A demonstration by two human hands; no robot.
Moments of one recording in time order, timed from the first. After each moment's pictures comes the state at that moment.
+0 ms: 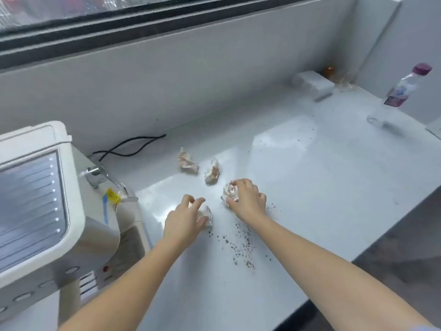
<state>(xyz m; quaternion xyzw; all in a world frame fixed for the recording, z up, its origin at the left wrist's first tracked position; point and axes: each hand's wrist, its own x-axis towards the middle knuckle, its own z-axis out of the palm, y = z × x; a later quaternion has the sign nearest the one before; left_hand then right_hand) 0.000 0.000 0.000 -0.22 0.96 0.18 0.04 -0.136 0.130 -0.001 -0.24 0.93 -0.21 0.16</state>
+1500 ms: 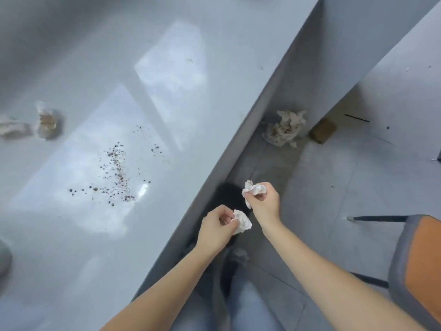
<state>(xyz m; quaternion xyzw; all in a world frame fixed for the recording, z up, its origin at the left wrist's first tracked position) 0.039 0.327 -0.078 -0.17 0.80 0.53 0.23 -0.008 0.463 -0.097 0.28 0.75 -0.59 0.10</state>
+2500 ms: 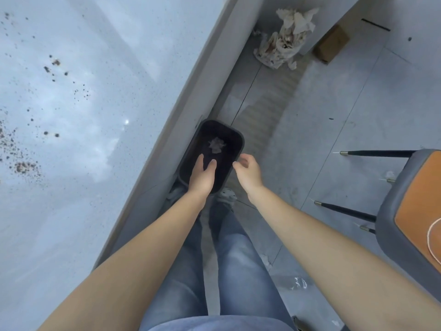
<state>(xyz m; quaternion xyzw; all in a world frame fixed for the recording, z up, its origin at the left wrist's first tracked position) 0.020 0.356 -0.227 -0.36 0.67 0.54 0.36 0.022 0.476 -0.255 0.39 0.71 -0.51 0.28</state>
